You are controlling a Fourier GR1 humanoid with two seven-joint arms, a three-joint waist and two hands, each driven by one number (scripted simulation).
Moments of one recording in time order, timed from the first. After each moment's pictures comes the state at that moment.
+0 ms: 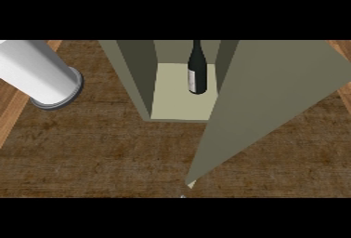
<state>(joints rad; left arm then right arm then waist) 0.62 0.79 -0.10 -2.18 0.93 0.16 -0.60 -0.09 -0.01 0.73 -2.38 0.05 0.15 0.70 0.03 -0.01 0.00</state>
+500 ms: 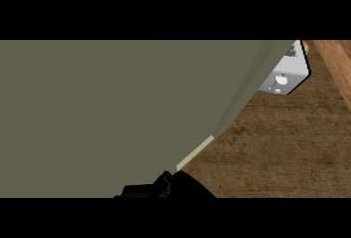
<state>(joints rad) 0.71 0.81 0.08 -2.15 1.01 -0.03 -0.57 -0.48 -0.01 0.75 -2.12 0.10 -0.12 0.71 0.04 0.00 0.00</state>
